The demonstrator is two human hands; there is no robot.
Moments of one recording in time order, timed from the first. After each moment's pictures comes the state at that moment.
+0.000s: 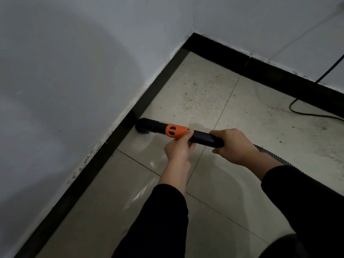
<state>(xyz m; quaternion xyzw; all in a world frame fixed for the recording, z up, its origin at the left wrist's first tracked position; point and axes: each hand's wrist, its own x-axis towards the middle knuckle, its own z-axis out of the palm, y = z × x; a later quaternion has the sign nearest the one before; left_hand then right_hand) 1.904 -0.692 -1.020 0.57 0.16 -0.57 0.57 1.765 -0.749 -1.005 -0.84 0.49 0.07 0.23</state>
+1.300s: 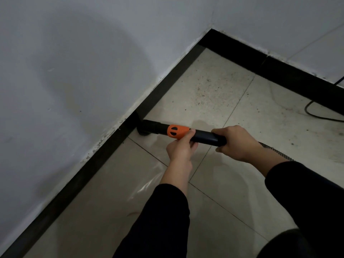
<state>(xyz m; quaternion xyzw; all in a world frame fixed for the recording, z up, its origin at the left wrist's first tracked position) 1.907 -0.662 -1.016 0.57 0.19 -0.54 0.59 1.774 -0.741 -1.000 -0.87 0.43 0.10 0.22</state>
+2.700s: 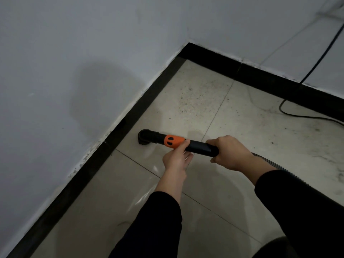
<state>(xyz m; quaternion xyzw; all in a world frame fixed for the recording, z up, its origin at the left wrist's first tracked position) 1.867 -0.668 -1.021 0.60 0.14 -0.57 0.55 1.730 -0.736 -0.993 -0.86 0.45 0.12 0.21</state>
